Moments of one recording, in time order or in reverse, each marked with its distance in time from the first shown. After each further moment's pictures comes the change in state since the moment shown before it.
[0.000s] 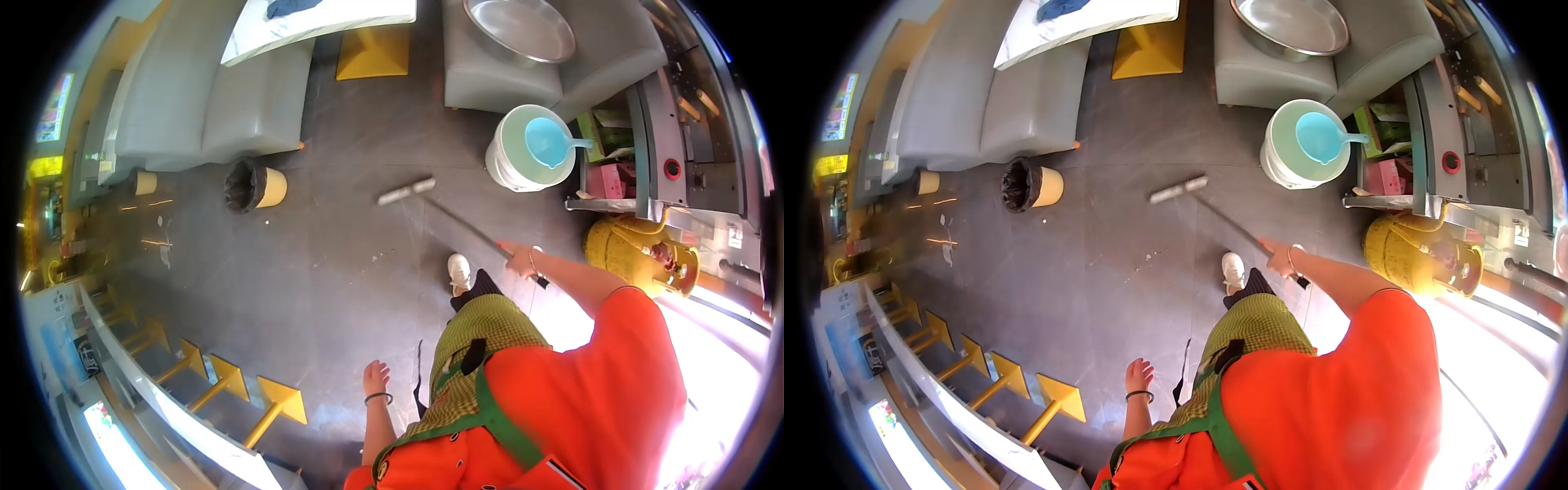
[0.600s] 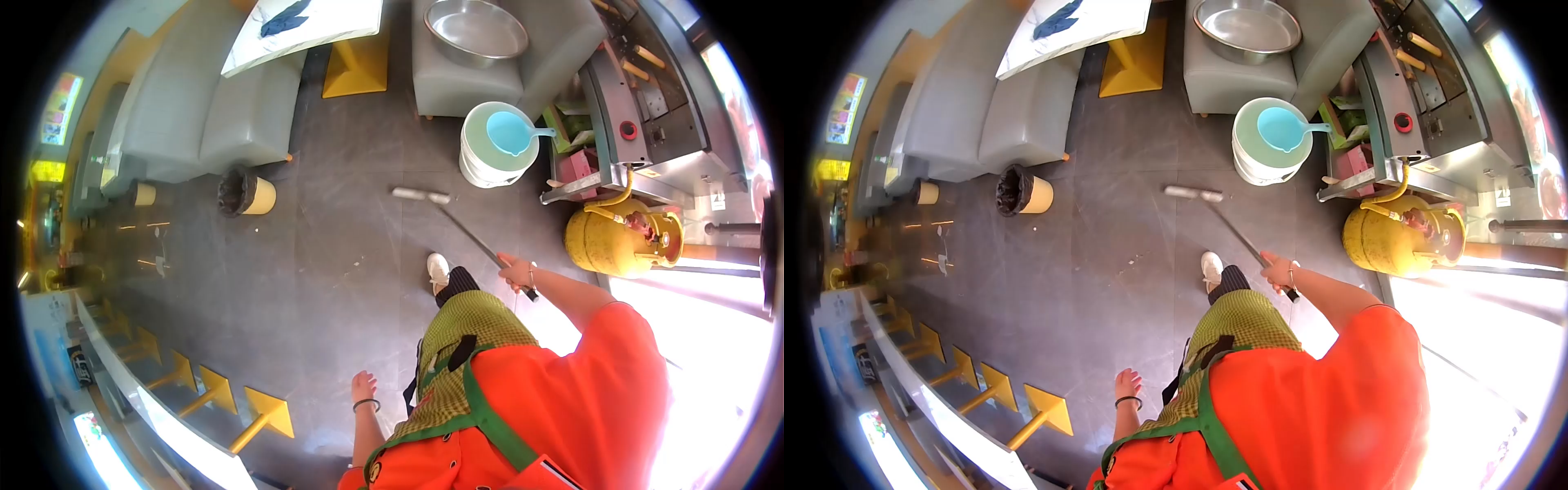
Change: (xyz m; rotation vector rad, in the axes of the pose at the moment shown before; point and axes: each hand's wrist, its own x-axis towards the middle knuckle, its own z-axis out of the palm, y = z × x) left_hand -0.013 -0.110 -0.027 0.067 -0.019 0.077; right_hand -0.069 0.108 0.061 0.423 0.067 -0.021
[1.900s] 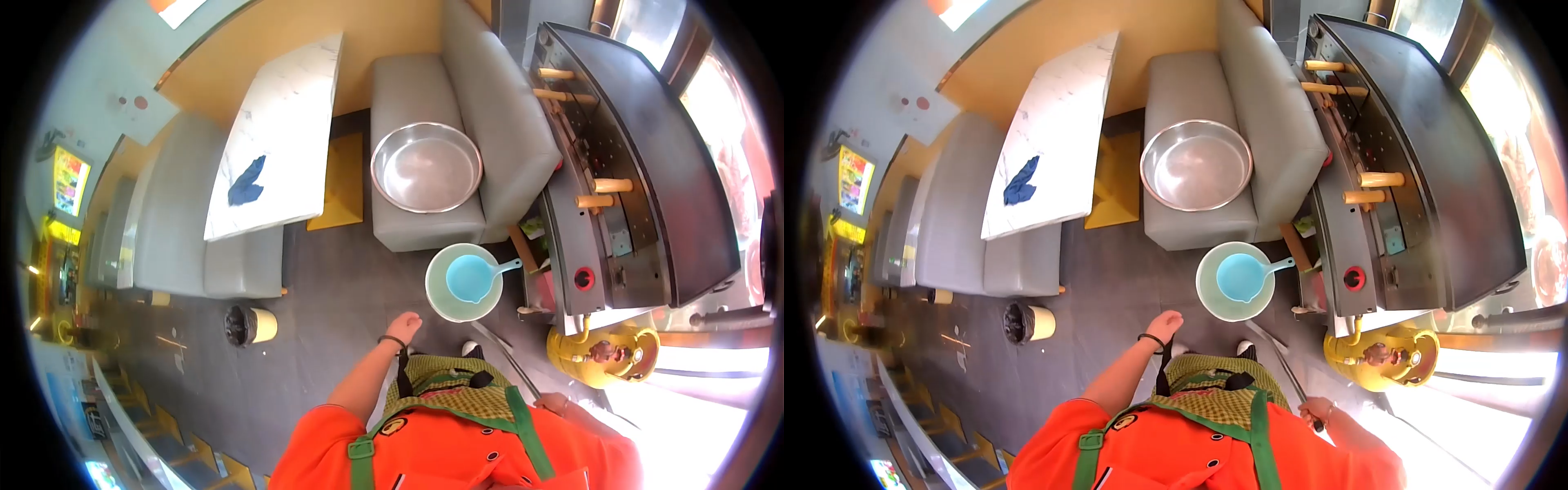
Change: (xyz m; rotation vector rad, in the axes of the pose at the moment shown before) left_hand -0.012 0.438 0.475 0.760 -0.616 0.882; right_hand -0.138 -0.012 -0.230 0.462 0.094 0.275
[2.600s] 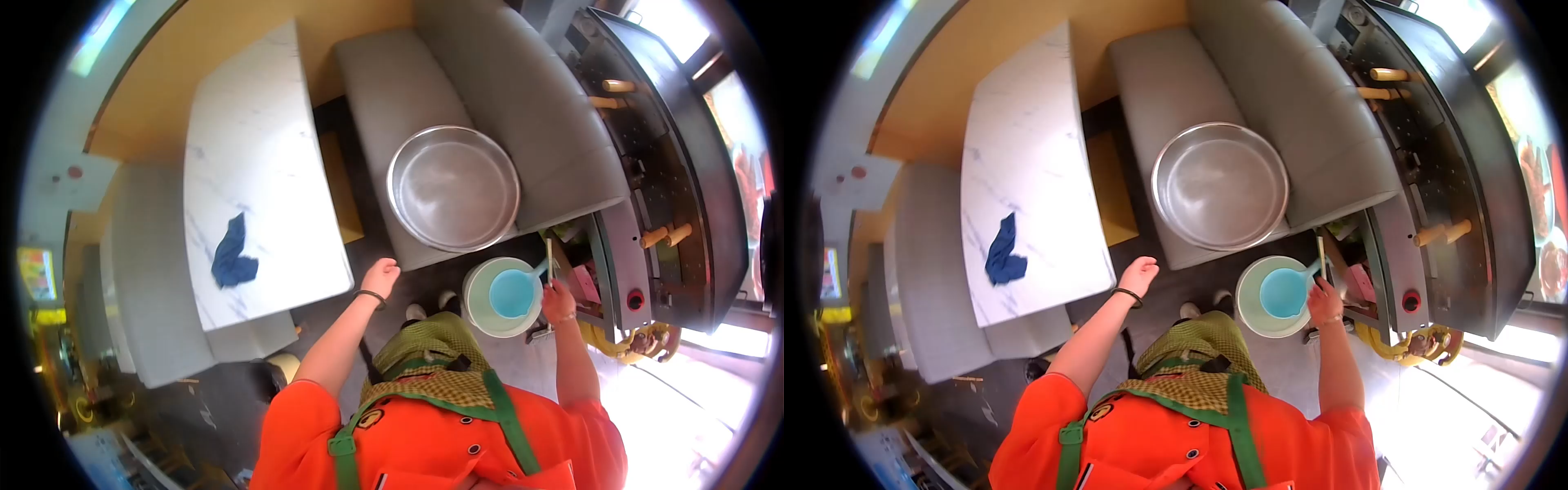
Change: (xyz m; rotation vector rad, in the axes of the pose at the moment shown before) left_hand 0.266 0.048 -0.244 0.088 -0.068 0.132; right_hand 0.223 -0.277 0.020 1.412 0.128 -0.655
